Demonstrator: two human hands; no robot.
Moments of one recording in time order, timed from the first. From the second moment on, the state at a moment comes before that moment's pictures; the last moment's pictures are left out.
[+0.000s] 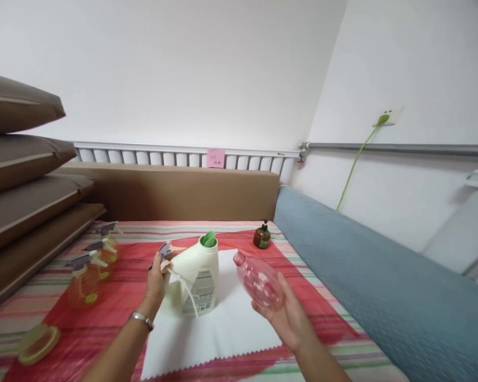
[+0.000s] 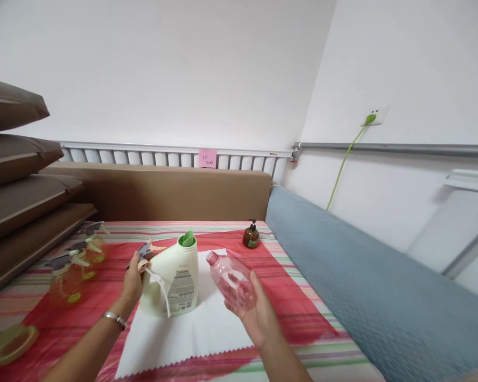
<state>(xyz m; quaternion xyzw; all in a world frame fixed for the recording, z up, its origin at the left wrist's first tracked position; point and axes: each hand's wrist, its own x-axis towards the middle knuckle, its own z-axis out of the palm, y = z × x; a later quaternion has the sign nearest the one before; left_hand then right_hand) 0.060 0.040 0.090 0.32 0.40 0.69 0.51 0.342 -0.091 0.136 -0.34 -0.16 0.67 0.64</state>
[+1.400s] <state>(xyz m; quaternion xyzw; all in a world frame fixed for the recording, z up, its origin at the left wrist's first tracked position) 0.134 0.041 0.118 0.51 0.40 0.60 0.47 0.457 -0.030 0.206 -0.54 -0.46 0.41 0.57</state>
